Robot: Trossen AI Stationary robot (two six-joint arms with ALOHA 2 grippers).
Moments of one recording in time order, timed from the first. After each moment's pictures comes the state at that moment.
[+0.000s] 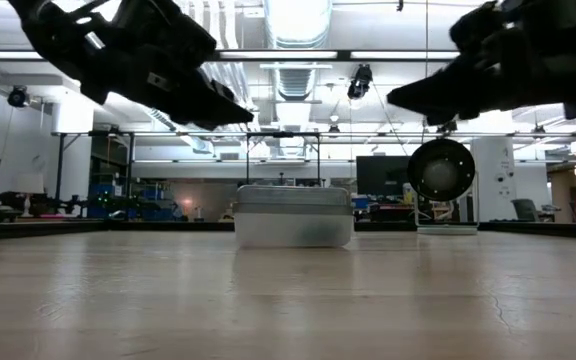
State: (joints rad) left arm 0.12 1.34 0.54 0.48 0.26 0.23; right arm 0.06 1.24 0.21 0.93 0.10 -0.10
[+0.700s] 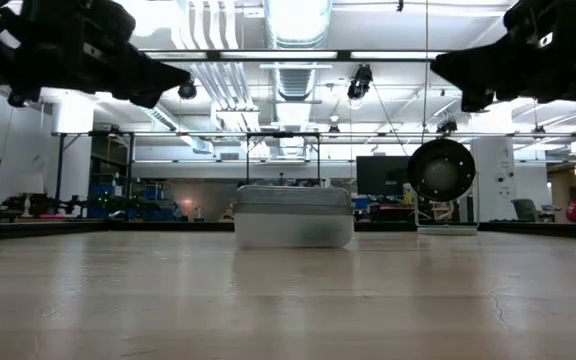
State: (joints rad) left arm 0.22 0.78 0.26 0.49 0.25 0.17; right arm 0.06 0.87 0.02 0.97 0.10 -0.06
